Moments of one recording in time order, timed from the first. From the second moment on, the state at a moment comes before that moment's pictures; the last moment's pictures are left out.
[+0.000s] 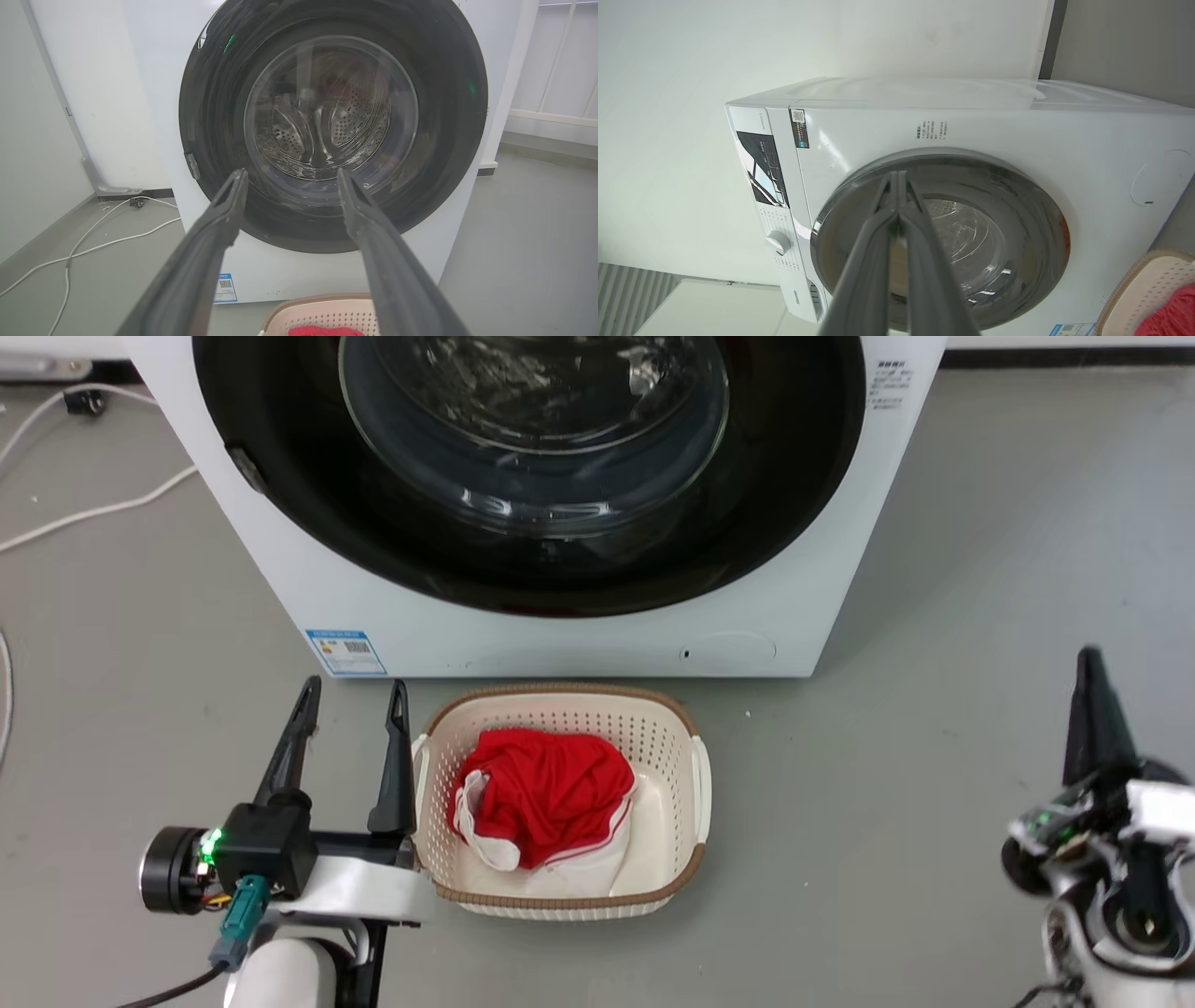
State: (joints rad) left arm -0.12 0.06 -0.03 0.04 -0.04 -0.04 -0.26; right arm -0.20 -0.07 -0.07 0.14 1.62 0.13 -0.16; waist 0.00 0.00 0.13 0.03
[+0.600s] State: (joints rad) left arm -0.26 0.05 -0.02 -0.01 -0.05 -0.06 -0.26; right arm -0.85 -0.34 -0.03 0.46 1.75 0.13 0.02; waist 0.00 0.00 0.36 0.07
